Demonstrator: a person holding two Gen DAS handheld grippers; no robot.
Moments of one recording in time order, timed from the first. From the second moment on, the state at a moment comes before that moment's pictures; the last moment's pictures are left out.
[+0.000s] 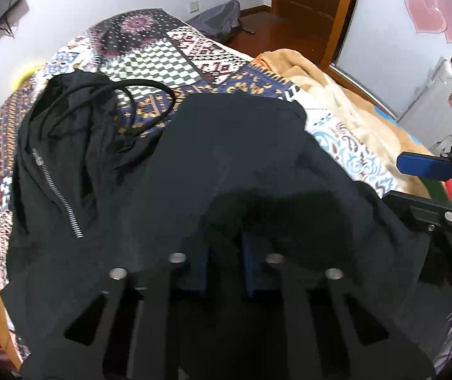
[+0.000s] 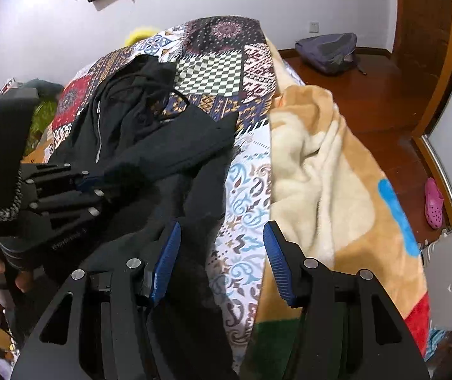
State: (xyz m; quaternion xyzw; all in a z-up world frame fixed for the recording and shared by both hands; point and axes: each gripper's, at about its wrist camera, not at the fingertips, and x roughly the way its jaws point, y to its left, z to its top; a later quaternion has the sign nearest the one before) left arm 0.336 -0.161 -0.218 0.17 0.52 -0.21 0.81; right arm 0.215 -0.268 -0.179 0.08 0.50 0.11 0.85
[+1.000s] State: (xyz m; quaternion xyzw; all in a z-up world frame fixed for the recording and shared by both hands) left arm 0.252 0.058 -0.245 0.01 0.52 -0.09 0.85; right arm 0.205 -0.225 -0.186 0.04 0.53 0.08 0.84
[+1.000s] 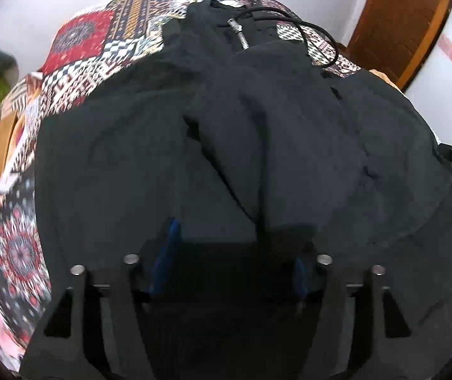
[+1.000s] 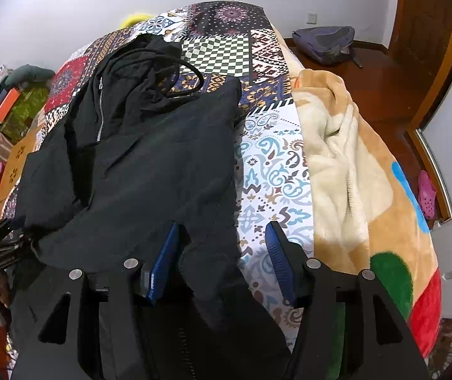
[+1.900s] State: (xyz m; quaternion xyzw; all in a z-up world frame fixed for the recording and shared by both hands) left arm 0.217 0.159 -0.233 -0.26 0.46 -0.07 0.84; right arm 0.201 -0.212 -0.193 0.01 0.51 0.09 0.85
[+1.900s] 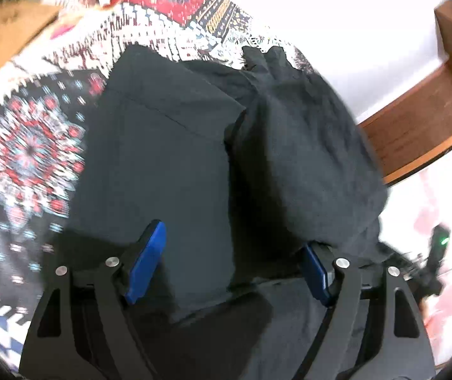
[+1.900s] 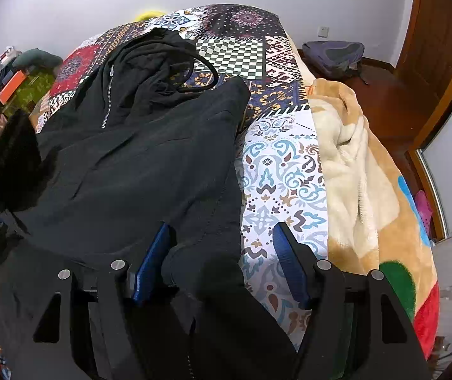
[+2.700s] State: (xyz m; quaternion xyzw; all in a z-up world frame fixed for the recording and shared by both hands) left arm 0.200 0.162 -0.185 -0.16 0.42 0.00 0.90; right arm 0.195 -0.194 -0.166 -0.03 0.49 0.10 0.86
